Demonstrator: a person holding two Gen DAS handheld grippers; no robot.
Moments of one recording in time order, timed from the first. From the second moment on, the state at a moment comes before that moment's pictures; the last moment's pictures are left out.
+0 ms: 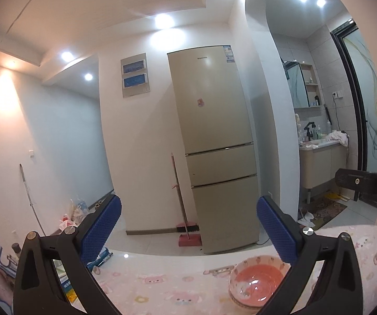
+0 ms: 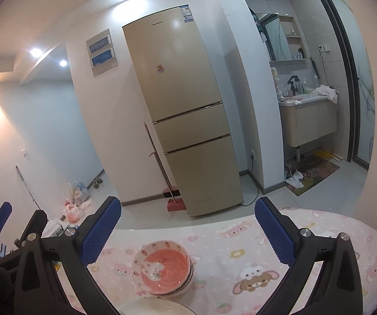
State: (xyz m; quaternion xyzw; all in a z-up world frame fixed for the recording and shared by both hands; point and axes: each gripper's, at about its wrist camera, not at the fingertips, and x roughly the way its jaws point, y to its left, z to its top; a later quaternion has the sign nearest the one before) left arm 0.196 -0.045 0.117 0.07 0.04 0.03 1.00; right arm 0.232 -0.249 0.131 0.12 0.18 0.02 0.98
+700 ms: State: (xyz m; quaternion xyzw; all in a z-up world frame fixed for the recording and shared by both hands) left arm 0.287 -0.012 0.037 -0.04 0.22 -0.08 0.97; right arm 0.316 -0.256 0.027 0.17 0.34 0.07 0.92
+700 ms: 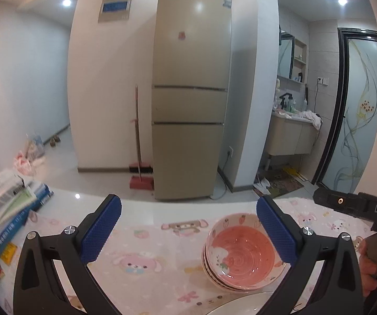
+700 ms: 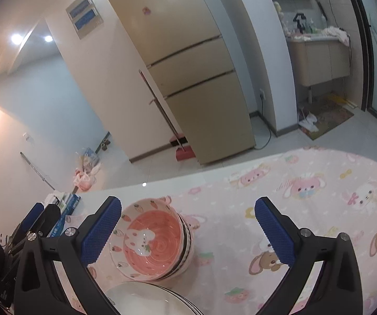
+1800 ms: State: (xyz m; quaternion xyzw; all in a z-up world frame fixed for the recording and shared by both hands) left arm 0.357 -0.026 -0.044 -0.14 0.50 -0.17 0.84; right arm 0.356 -0.244 -0.062 0.22 0.47 0.15 0.84
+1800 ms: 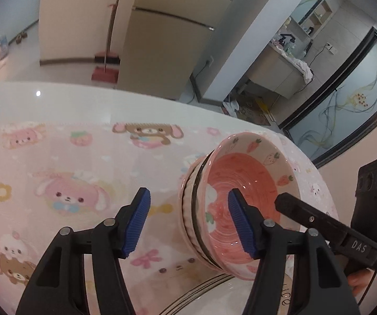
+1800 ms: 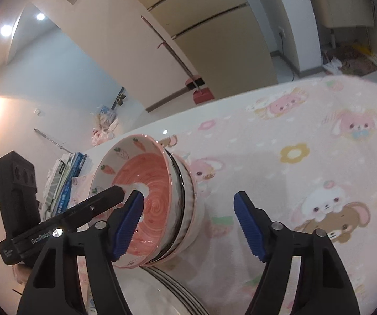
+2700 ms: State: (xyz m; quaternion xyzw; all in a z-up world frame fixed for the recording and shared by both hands) left arm 0.367 -0.028 -0.076 -0.23 0.54 -0.22 0.78; right arm 0.373 -0.242 -0.121 0.33 0.53 0.19 0.75
